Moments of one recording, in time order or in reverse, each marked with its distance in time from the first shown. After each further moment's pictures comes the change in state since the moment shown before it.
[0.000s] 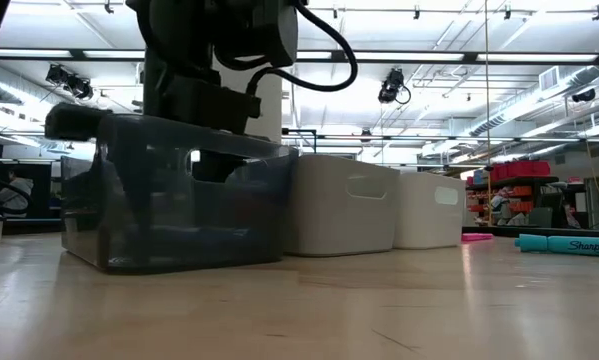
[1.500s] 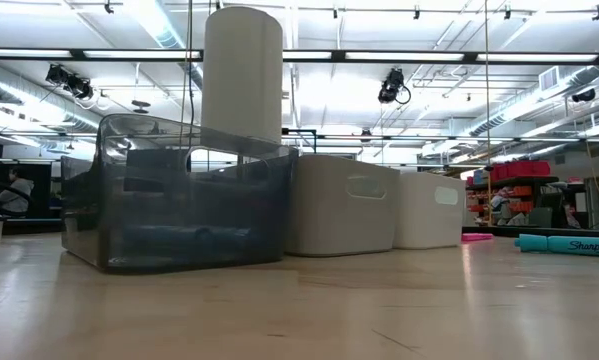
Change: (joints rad) left arm 0.100 -0.577 0.112 0.477 -0.092 -0.669; right arm 0.000 -0.003 0.000 -0.077 0.000 0.009
